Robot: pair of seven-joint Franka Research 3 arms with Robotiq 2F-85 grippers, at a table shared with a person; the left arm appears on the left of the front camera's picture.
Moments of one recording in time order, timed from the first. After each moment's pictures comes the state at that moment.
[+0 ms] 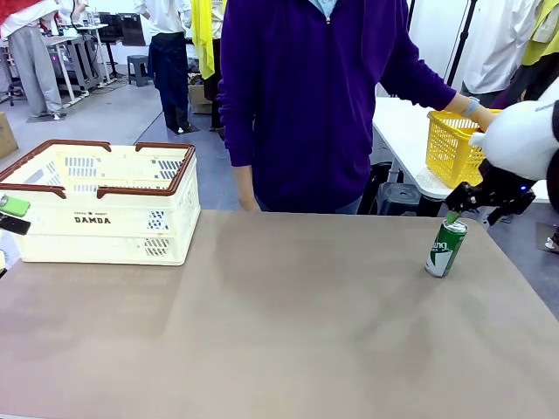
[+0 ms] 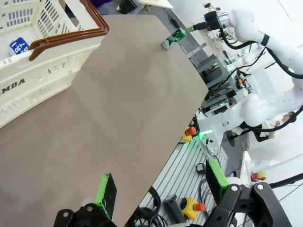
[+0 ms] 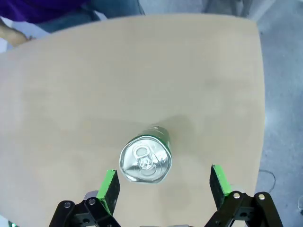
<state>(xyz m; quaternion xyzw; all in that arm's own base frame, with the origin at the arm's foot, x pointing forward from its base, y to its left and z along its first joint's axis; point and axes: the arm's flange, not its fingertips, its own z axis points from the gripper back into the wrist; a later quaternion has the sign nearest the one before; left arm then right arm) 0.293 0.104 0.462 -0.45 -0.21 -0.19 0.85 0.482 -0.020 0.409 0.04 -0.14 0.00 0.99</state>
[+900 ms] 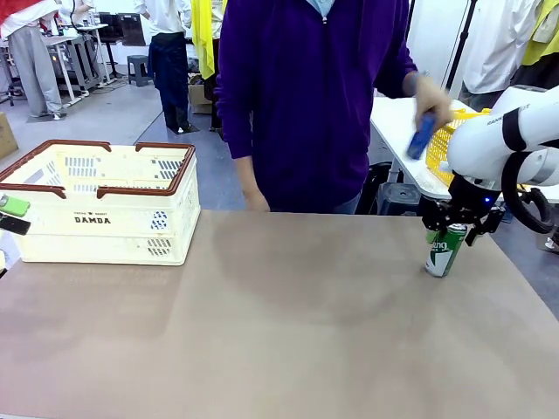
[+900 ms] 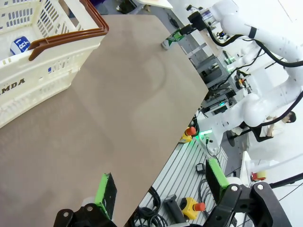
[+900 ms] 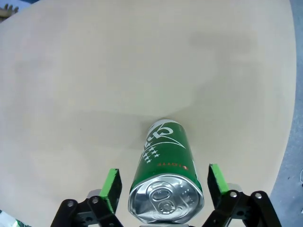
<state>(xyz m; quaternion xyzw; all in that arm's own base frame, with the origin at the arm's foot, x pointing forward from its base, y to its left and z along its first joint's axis) 0.293 0.104 0.462 -0.46 -0.21 -0.19 0.85 0.517 0.005 0.361 0.04 -0.04 -0.02 1.00</state>
